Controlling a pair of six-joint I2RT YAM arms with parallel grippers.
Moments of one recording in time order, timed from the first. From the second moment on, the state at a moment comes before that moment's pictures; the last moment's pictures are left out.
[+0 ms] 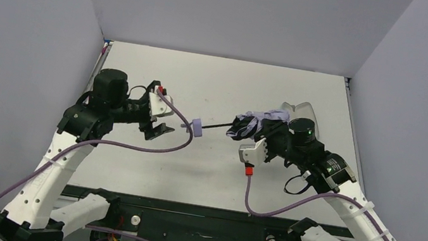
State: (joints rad) left arm -0.31 0.98 1.19 -0.79 0.69 0.75; right arm 0.62 0.93 1.03 -0.66 -0.14 -1.56
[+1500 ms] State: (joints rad) left arm -0.82 1.50 1.37 -1.00 -0.07 0.50; right arm 0.84 1.06 1.11 -0.82 0.14 -1.53
